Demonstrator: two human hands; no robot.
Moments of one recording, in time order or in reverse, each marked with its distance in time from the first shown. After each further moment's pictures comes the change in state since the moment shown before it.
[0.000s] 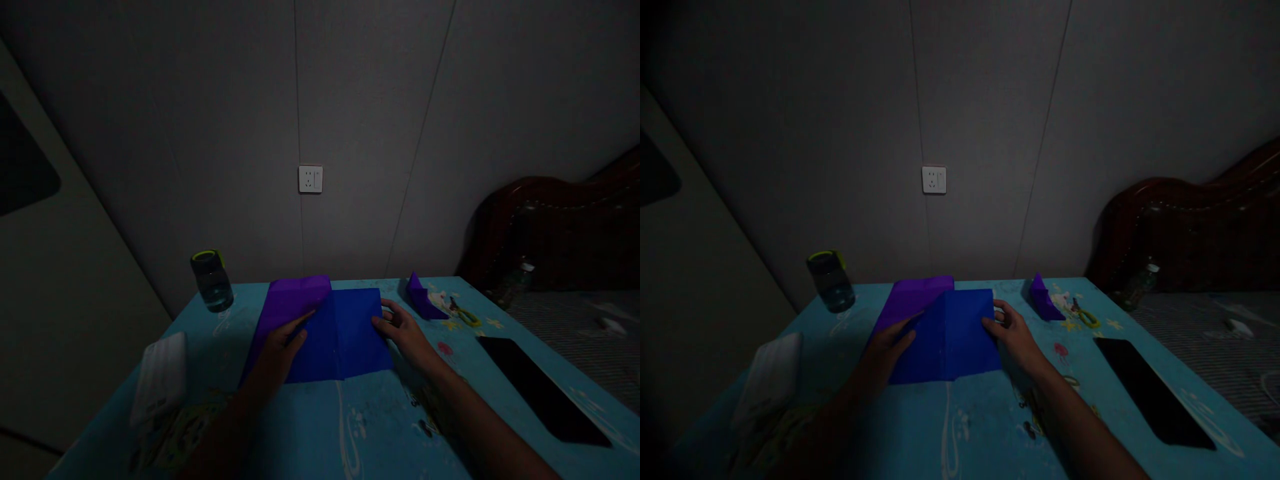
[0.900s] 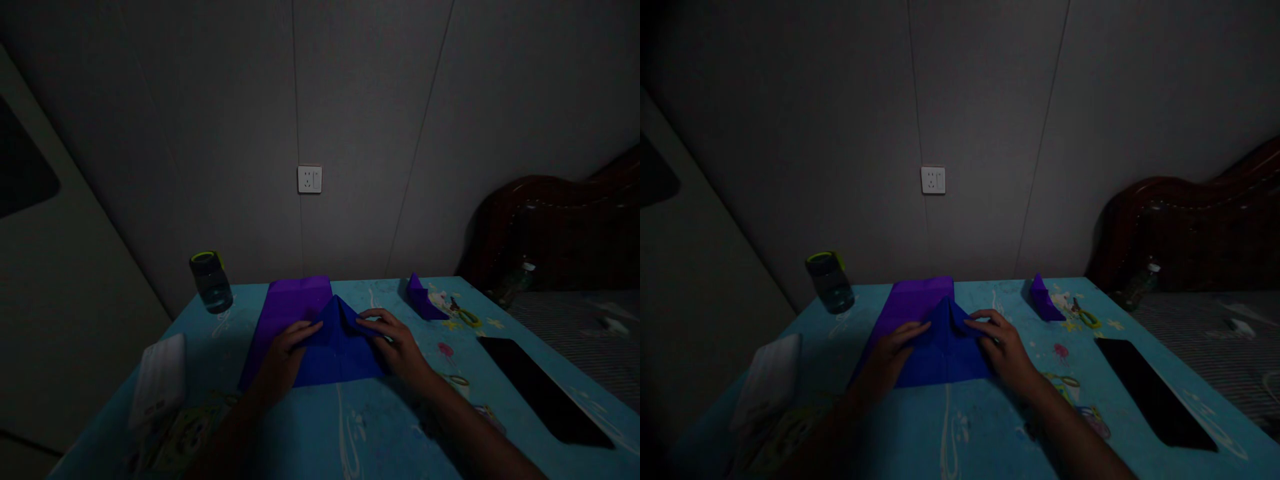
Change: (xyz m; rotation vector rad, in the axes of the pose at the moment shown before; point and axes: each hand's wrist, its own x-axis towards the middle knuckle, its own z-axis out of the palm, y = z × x) left_hand -0.002 -0.004 0.000 0.289 -0.082 0.260; right_hand -0.013 0.005 0.006 -0.602 -0.120 -0.572
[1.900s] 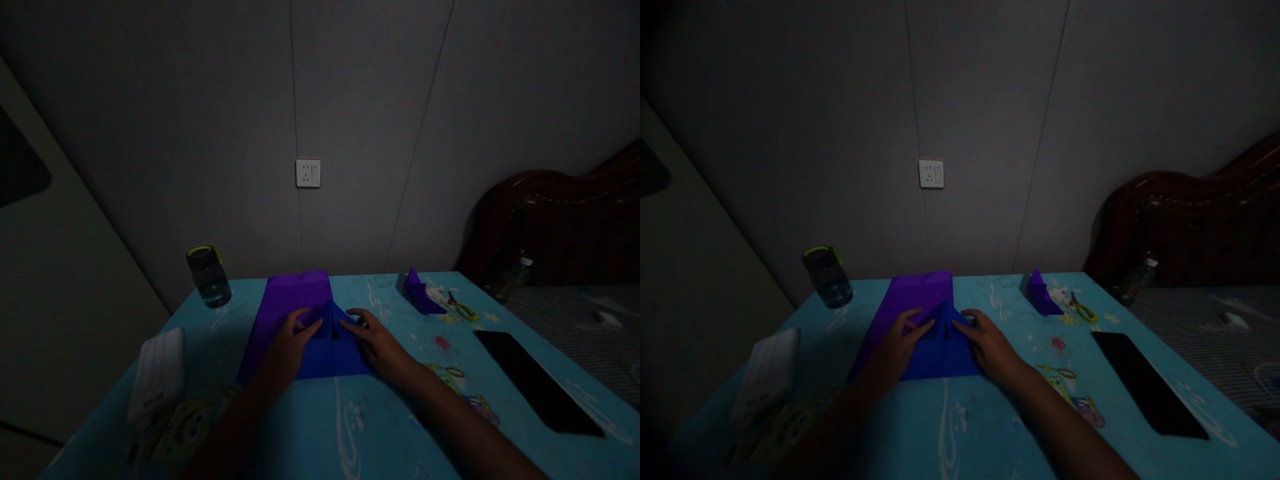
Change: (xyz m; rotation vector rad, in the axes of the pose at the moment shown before) left_hand 0.002 -0.038 0.011 0.579 -0.015 0.199; right_hand -0.008 0.022 0.020 -0.370 -0.260 -0.042
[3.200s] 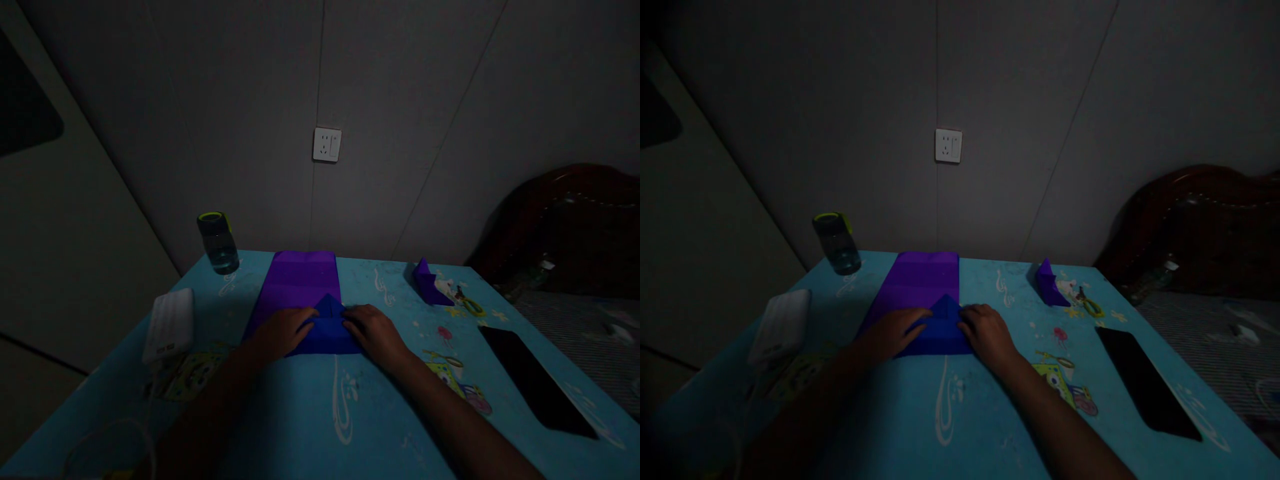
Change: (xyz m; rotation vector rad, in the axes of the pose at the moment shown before) left_hand -0.007 0.006 -0.023 -0.070 -0.296 0.005; right_hand 0.004 -0.011 0.012 -0.135 -0.091 0.131
